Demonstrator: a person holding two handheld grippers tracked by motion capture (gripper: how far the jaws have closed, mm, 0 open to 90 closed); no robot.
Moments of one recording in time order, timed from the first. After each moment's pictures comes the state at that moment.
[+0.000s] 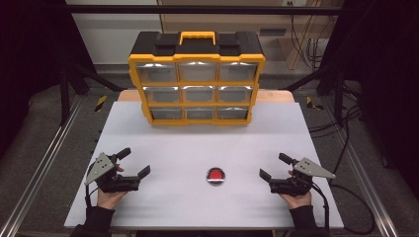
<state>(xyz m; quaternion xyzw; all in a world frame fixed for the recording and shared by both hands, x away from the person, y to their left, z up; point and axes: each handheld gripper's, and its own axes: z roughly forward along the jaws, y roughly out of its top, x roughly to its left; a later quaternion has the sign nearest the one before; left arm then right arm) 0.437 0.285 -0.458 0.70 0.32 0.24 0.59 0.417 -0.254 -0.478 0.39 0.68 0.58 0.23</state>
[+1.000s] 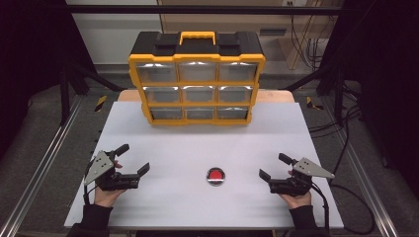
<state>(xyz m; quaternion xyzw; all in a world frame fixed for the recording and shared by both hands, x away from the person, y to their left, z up) 0.437 0.283 -0.444 0.70 0.29 0.28 0.58 0.417 -0.253 -0.479 0.40 0.68 0.58 0.23</state>
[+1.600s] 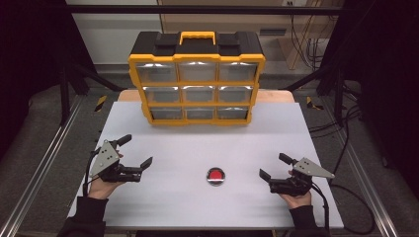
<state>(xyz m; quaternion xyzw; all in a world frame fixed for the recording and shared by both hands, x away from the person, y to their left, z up) 0.450 0.270 -0.414 0.74 0.23 0.31 0.54 0.417 -0.253 -0.479 0.40 0.68 0.58 0.23</state>
